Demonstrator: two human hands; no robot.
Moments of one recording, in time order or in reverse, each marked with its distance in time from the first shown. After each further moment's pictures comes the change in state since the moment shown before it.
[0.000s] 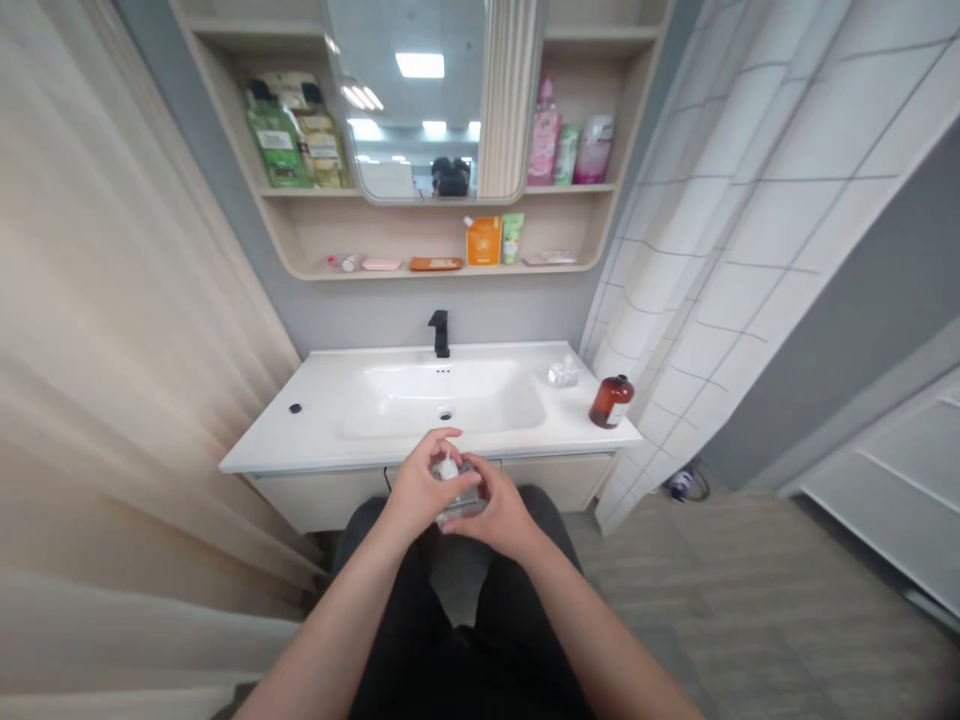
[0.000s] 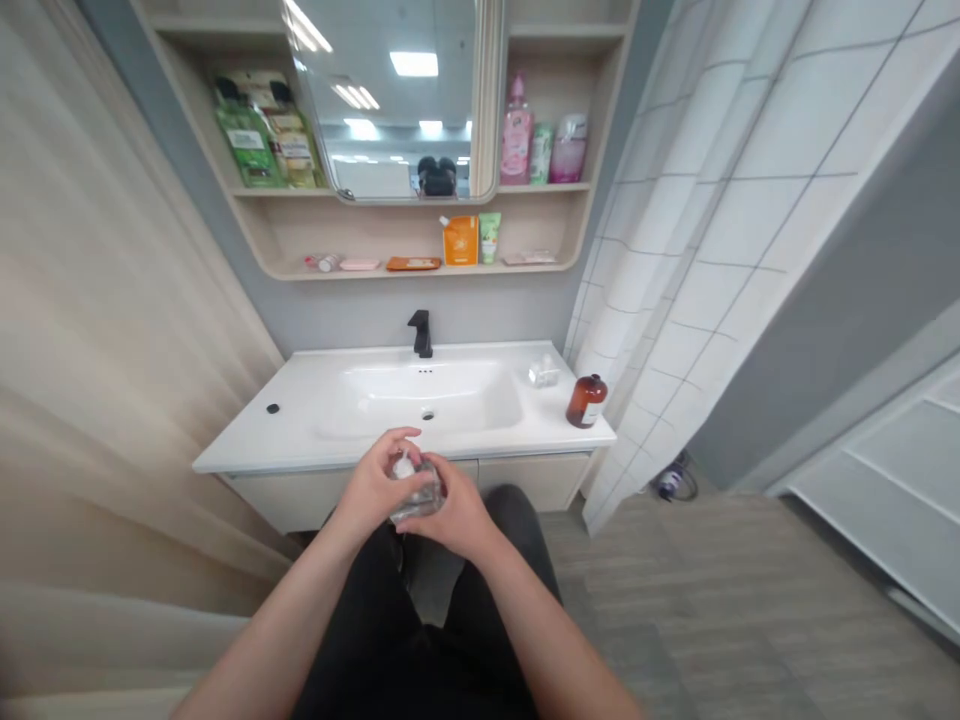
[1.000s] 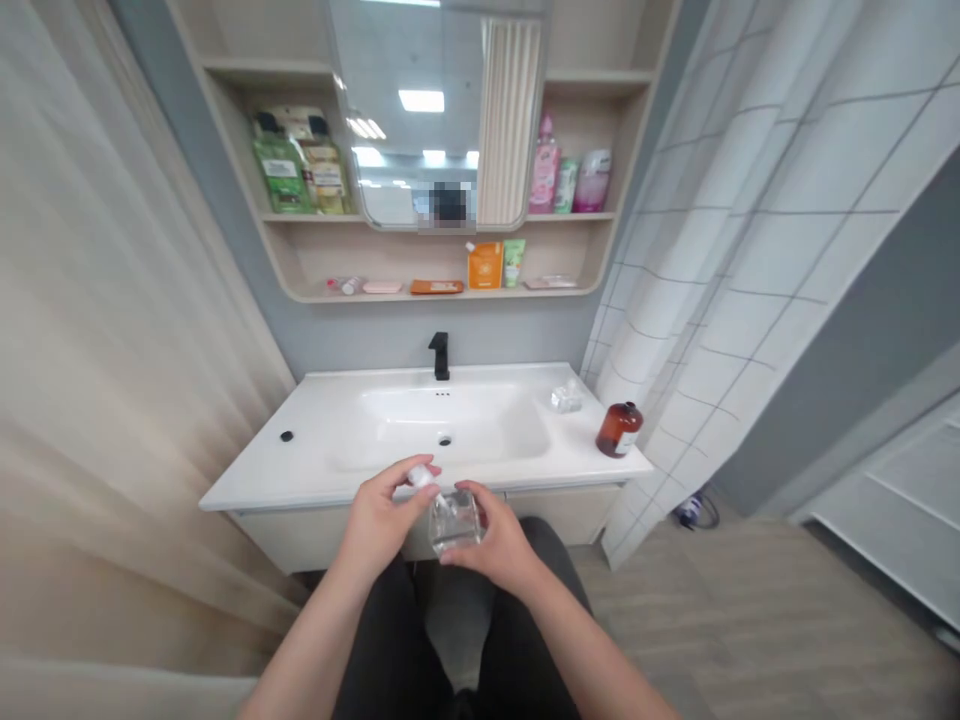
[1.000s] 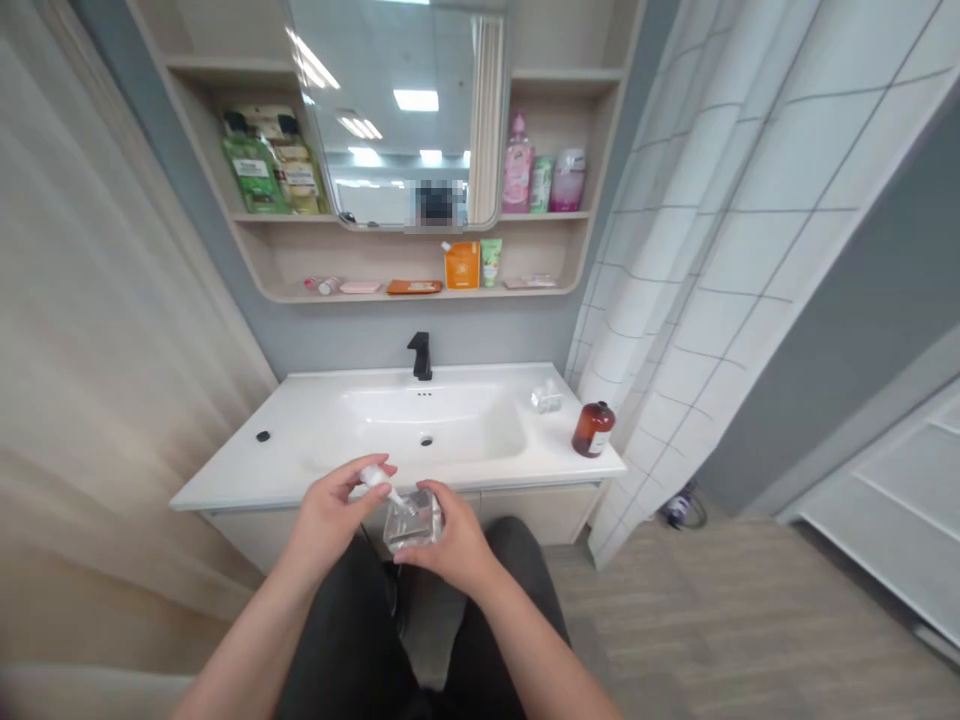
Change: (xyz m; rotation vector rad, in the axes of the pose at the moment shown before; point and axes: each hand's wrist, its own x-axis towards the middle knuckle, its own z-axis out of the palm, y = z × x) left_hand 0.017 -0.002 -0.047 0.002 0.138 -0.032; right_hand 0.022 0.020 0.007 -0.090 0.034 0.075
